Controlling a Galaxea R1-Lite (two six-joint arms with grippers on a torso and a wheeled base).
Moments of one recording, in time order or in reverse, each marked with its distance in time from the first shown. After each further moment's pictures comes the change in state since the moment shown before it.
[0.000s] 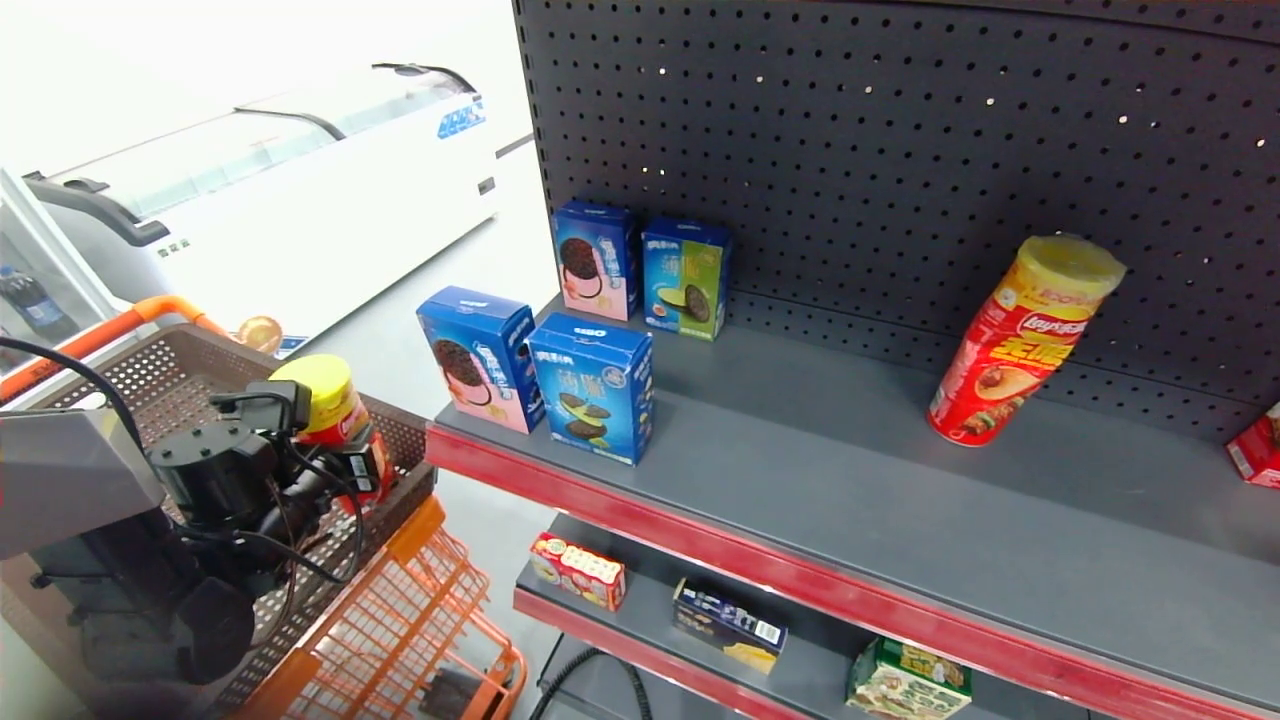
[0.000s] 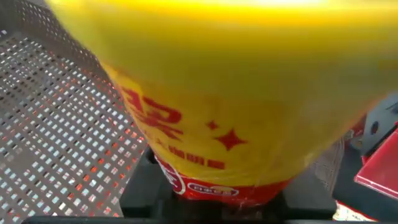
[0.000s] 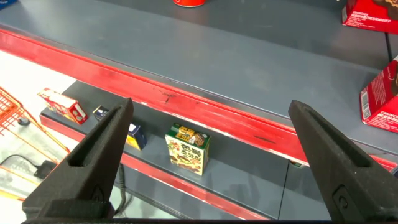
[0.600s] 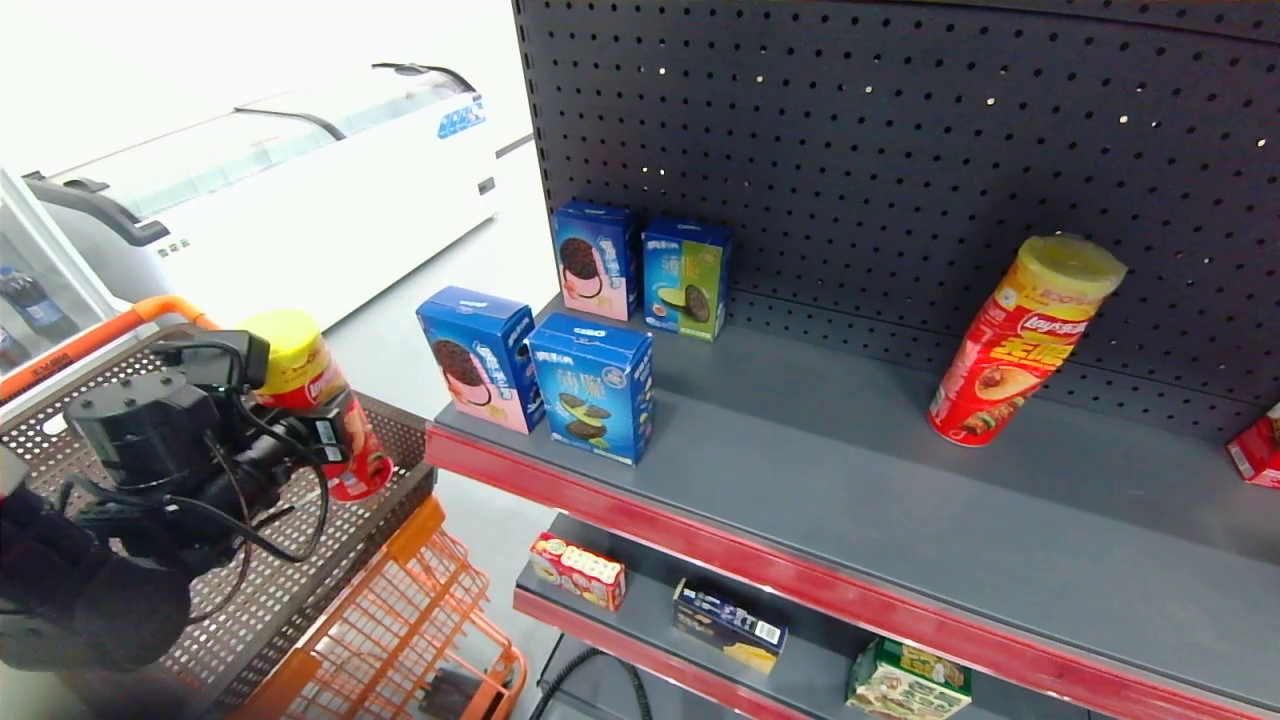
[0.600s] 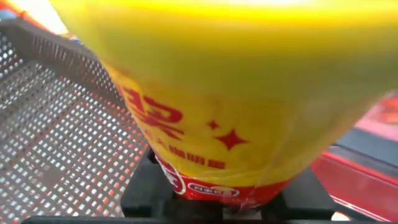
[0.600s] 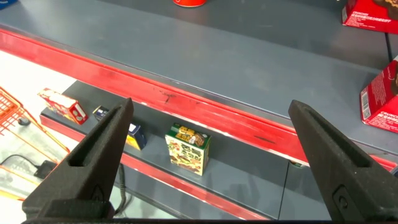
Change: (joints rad) left arm -0.003 -0.260 -0.004 0.250 -0.046 -0.005; right arm 0.000 0.000 0.000 0.000 0.000 0.000
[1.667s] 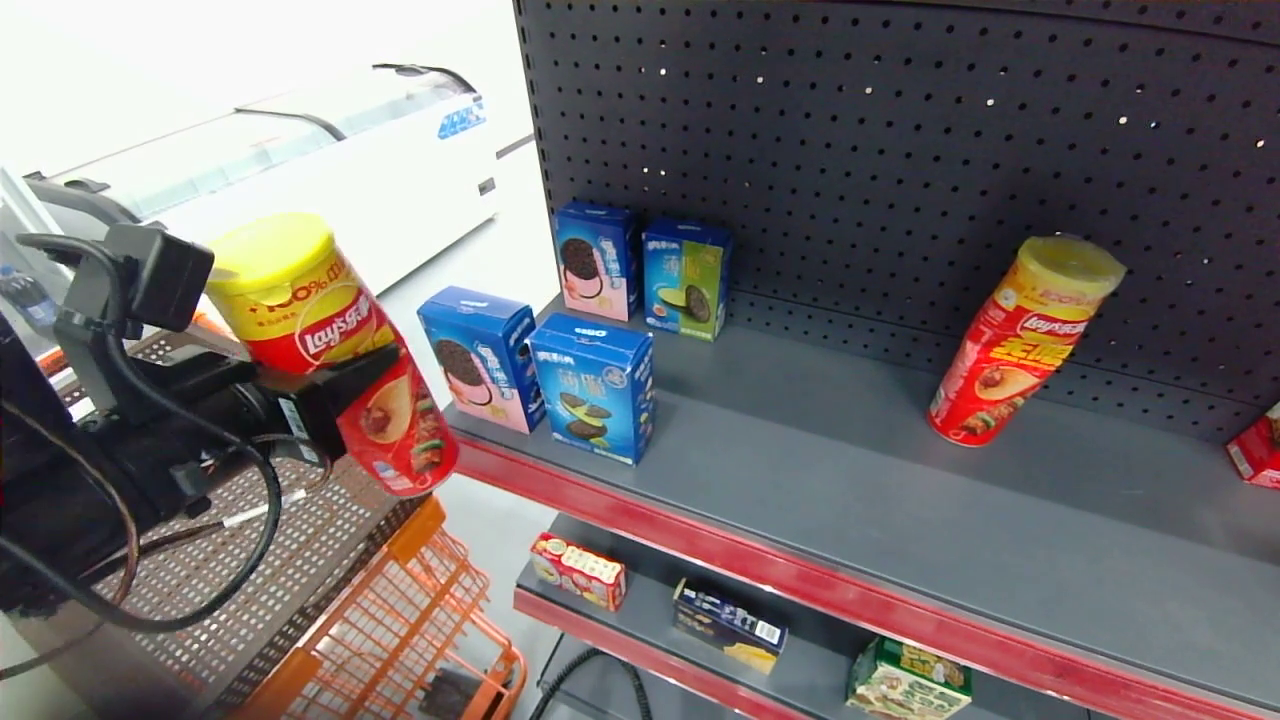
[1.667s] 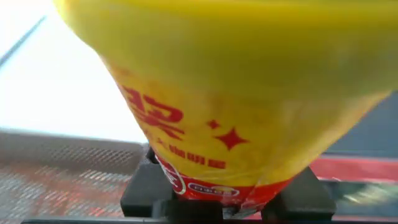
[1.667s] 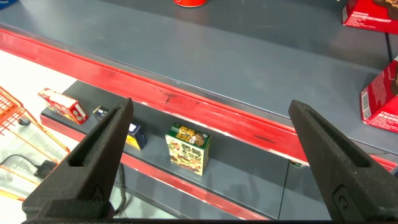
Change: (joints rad) left arm -0.258 -0.514 -0.004 0.463 -0.209 -0.008; right arm 0.000 0.000 0.000 0.000 0.000 0.000
